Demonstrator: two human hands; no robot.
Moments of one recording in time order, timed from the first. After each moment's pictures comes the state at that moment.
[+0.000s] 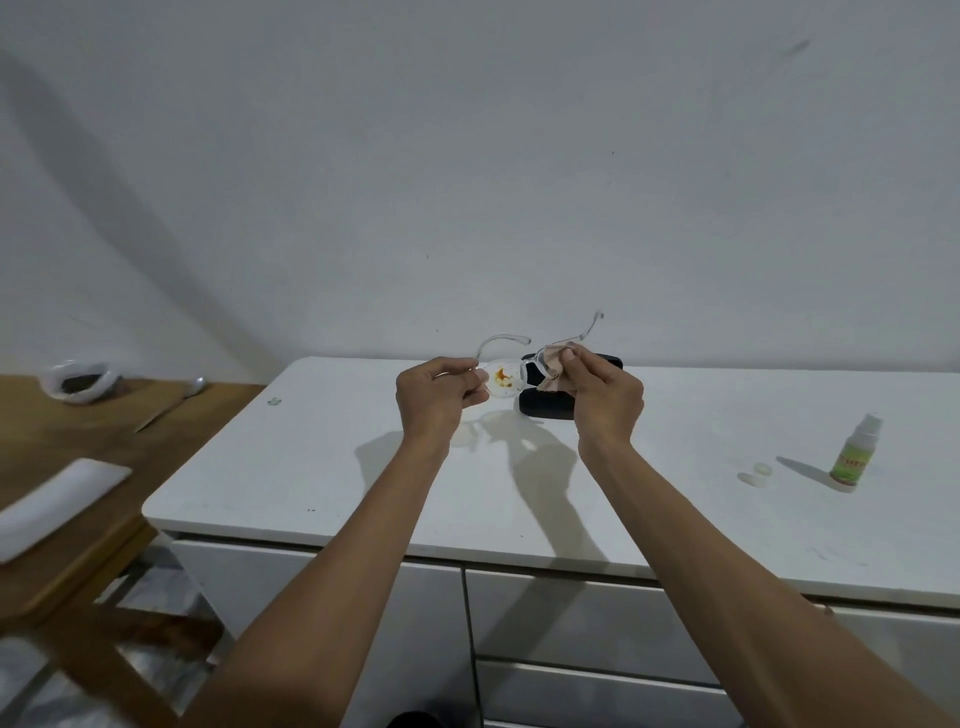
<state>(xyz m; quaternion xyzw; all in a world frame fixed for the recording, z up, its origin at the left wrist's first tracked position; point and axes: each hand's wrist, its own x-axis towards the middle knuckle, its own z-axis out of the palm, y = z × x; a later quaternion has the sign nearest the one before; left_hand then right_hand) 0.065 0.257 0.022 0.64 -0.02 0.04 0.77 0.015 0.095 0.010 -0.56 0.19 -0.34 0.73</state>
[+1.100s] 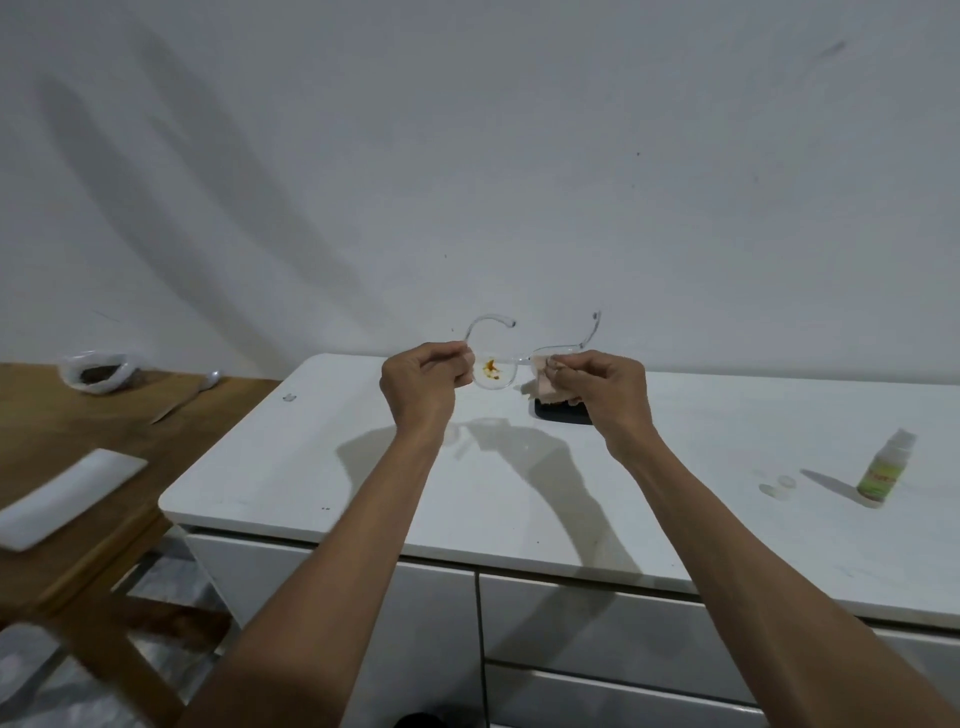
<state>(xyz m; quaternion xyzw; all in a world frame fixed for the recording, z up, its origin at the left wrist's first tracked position) 0.070 0.277 0.036 0.63 -0.02 0.13 0.77 0.013 0.089 0.025 -0.66 0.07 -0.22 0.71</state>
